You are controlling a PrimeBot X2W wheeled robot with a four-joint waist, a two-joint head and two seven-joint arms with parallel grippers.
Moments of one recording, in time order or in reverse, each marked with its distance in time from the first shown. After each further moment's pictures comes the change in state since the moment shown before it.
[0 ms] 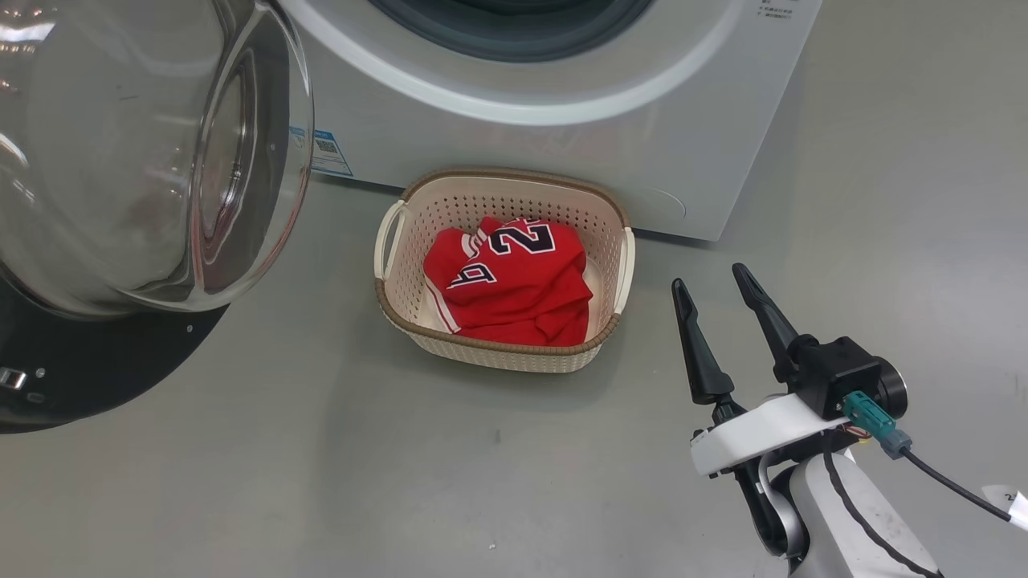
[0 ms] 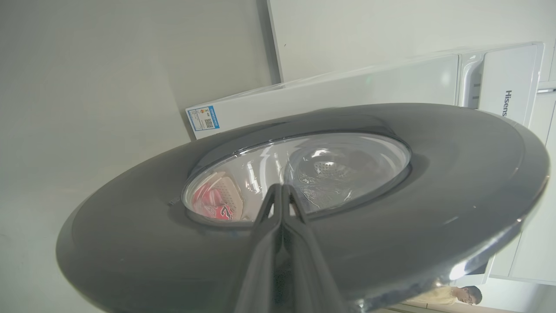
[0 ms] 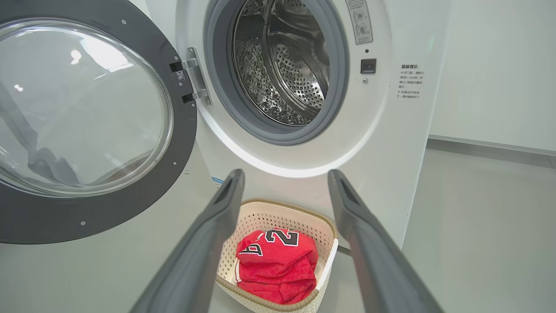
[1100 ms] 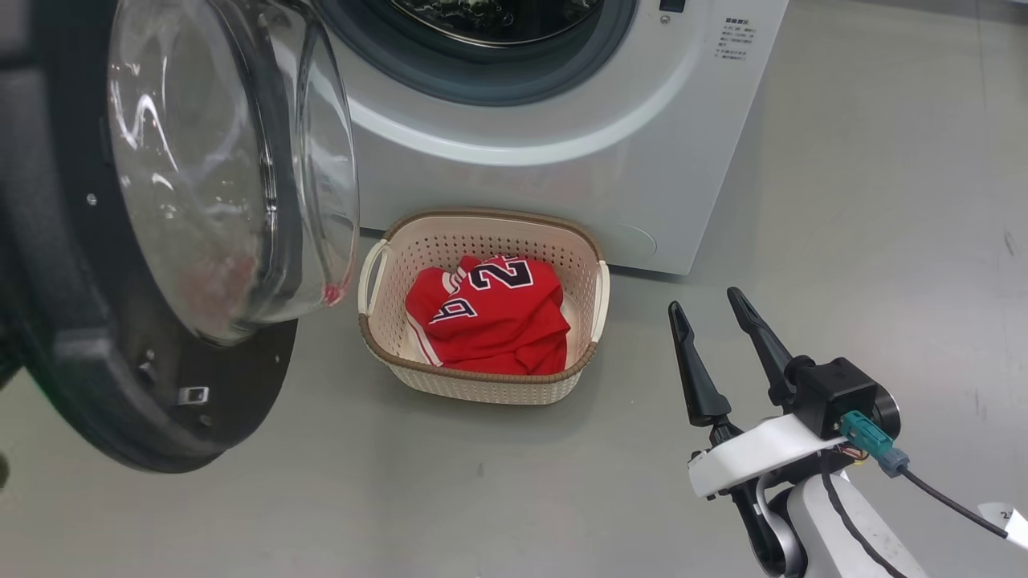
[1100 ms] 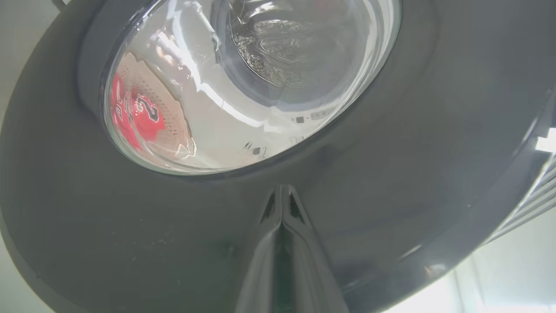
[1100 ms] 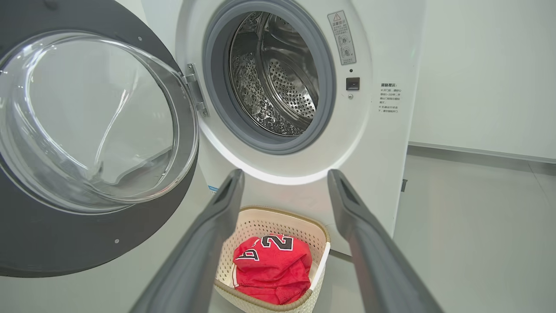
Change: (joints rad) left arm 0.147 -0.198 -0.070 -0.222 -0.173 -0.042 0.331; right arm 0.041 0.004 0.003 -0.002 0.023 0.007 0.000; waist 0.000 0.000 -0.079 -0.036
